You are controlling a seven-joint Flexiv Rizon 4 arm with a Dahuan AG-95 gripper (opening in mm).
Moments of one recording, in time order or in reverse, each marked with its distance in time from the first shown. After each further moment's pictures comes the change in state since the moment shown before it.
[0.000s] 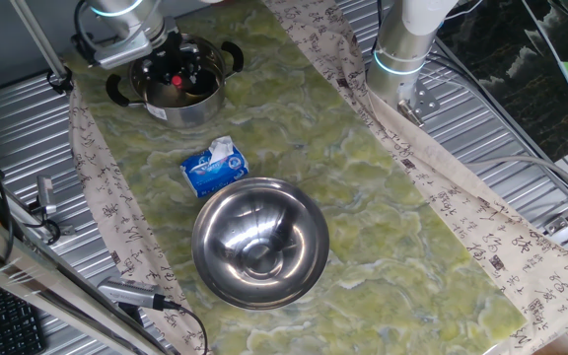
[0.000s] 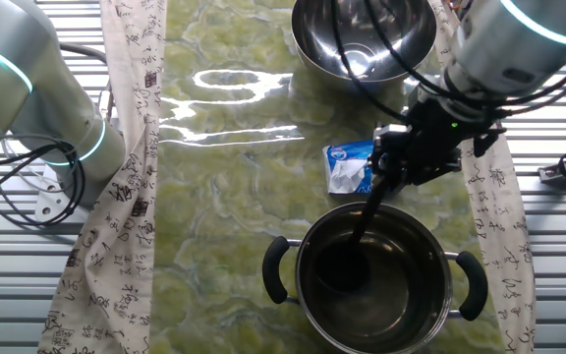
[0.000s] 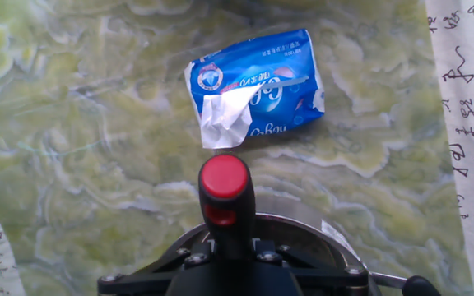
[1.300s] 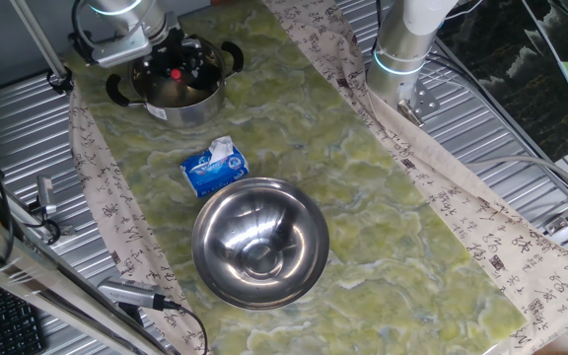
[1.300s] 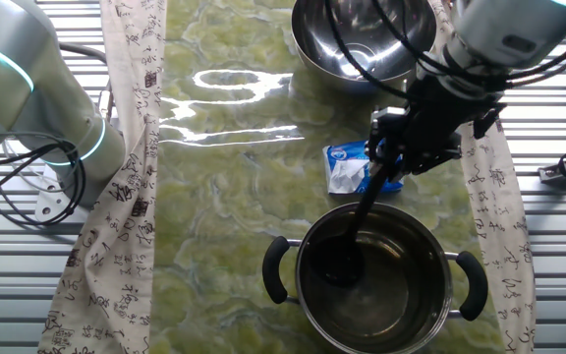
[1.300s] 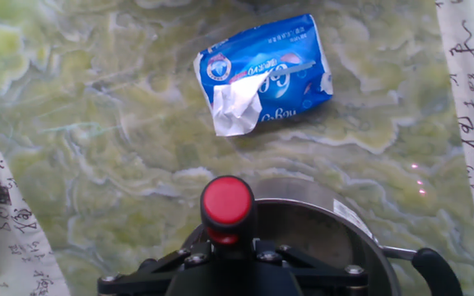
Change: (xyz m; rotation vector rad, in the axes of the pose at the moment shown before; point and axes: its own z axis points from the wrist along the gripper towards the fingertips) arm 0.001 0.012 -0.025 0.013 0.044 0.049
